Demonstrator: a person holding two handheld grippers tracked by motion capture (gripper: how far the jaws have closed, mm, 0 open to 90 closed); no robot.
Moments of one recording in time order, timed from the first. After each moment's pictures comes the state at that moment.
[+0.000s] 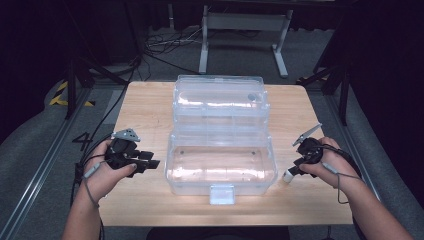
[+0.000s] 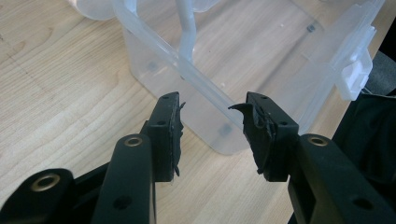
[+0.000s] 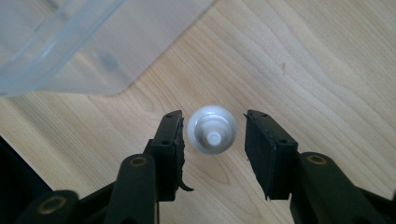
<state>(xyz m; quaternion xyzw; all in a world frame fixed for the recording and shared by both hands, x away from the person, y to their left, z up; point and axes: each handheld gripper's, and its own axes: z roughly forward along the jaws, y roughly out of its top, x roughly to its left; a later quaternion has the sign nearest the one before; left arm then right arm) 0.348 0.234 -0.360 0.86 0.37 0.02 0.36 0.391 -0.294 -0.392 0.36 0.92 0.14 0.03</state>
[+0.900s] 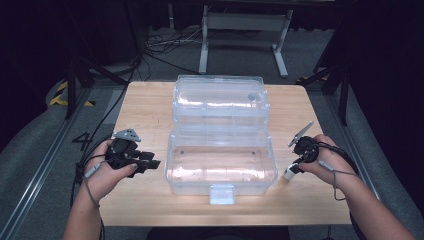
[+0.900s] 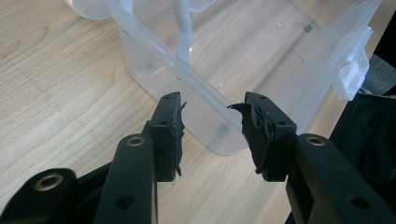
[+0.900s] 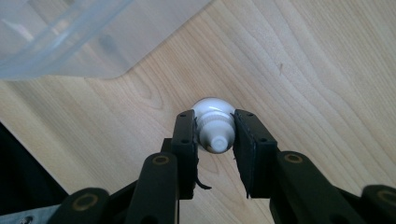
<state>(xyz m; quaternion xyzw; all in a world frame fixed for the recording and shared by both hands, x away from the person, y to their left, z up) 0.348 0.232 -0.360 0.86 0.37 0.02 0.35 0.394 -0.283 -0.382 0.32 0.94 0.10 0.04</state>
